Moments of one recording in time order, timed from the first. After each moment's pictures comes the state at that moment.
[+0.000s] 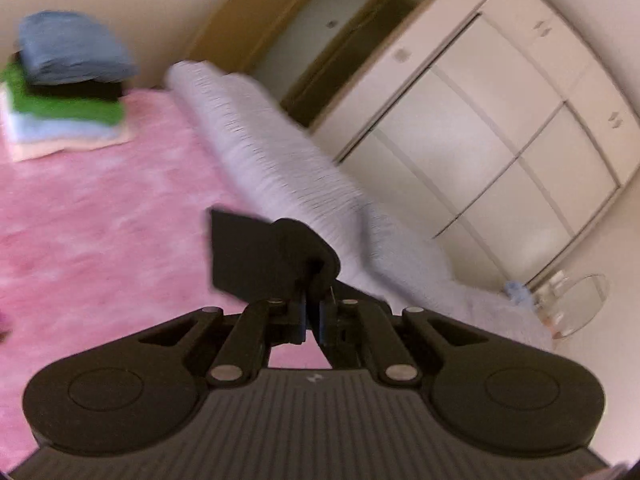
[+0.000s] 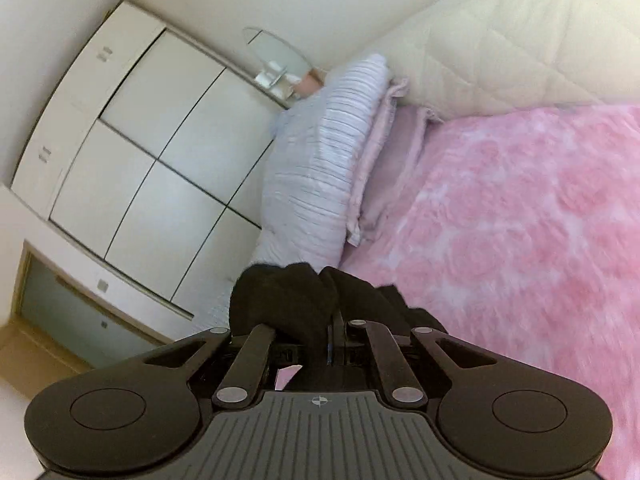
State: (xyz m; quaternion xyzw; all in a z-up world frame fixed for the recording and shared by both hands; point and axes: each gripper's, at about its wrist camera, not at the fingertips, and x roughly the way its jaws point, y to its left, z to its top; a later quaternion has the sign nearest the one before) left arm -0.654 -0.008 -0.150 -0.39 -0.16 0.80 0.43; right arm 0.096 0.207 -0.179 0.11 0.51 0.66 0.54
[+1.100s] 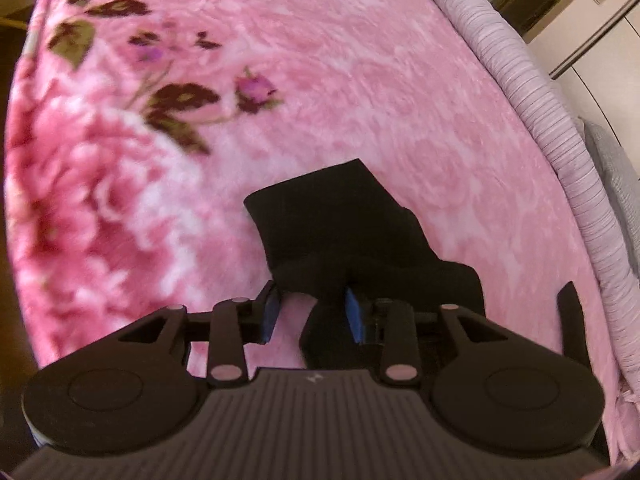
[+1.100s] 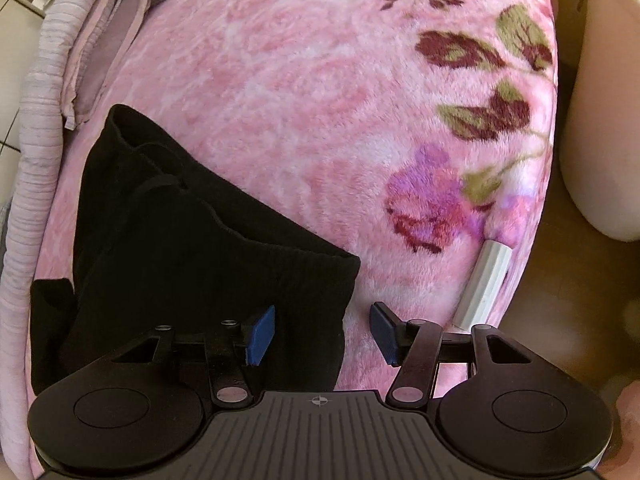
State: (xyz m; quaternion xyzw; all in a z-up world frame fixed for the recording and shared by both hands) left arm -0.660 -0.095 -0.378 -0.54 -0.10 0.81 0.22; right arm 0.133 0.117 -0.374 -0.10 0.62 0.44 0.64
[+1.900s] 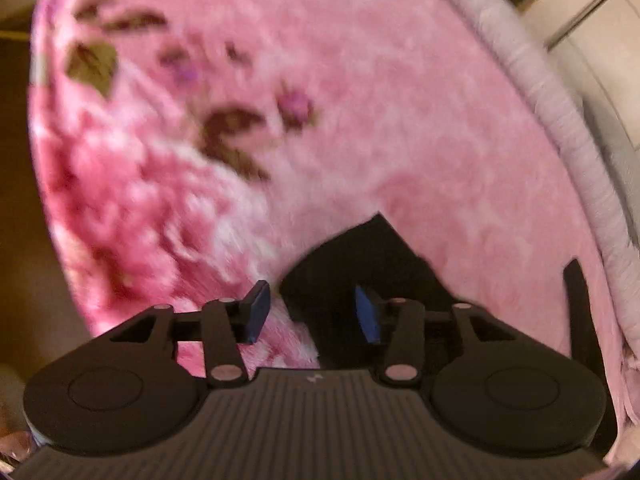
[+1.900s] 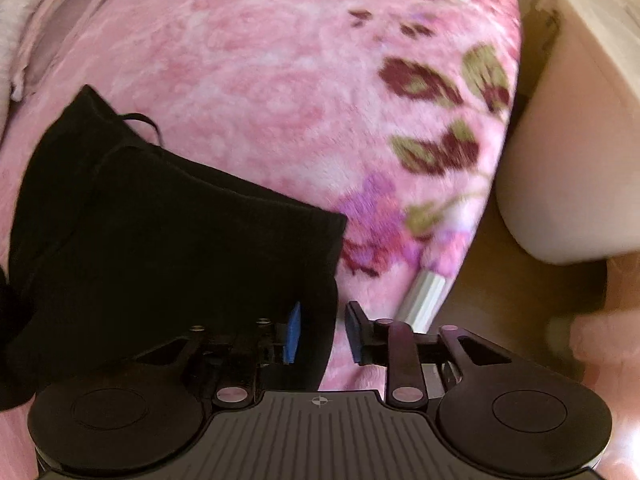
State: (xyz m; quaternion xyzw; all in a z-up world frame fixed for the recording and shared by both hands) left arm -0.690 -0.124 -0.370 -0.57 -0.02 0.79 0.24; right arm 0.139 0.120 -0.360 -0.20 0.59 0.38 0.69
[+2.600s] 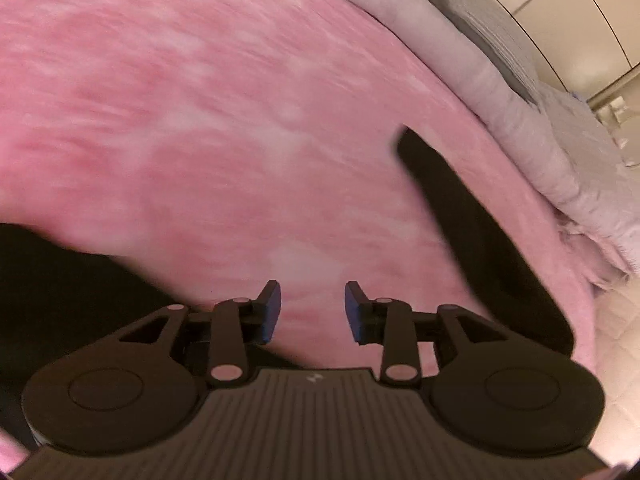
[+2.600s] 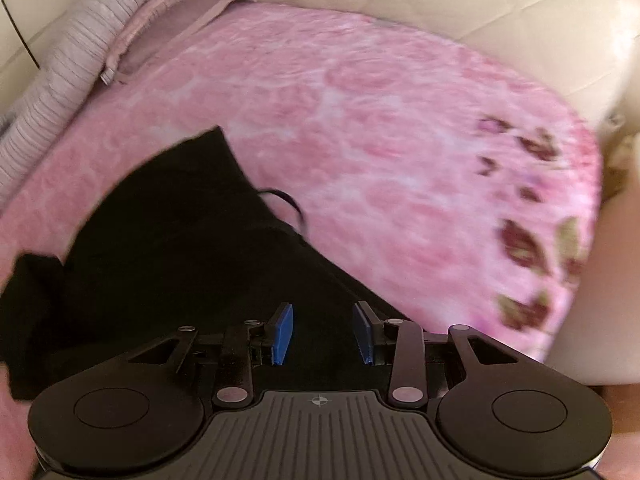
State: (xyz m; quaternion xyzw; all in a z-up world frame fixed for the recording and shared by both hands) left arm -0.569 0.107 -0.353 -0.57 0.02 0.69 0.45; right arm 0.077 0.220 -0.311 -0.23 0.47 0.51 0.68
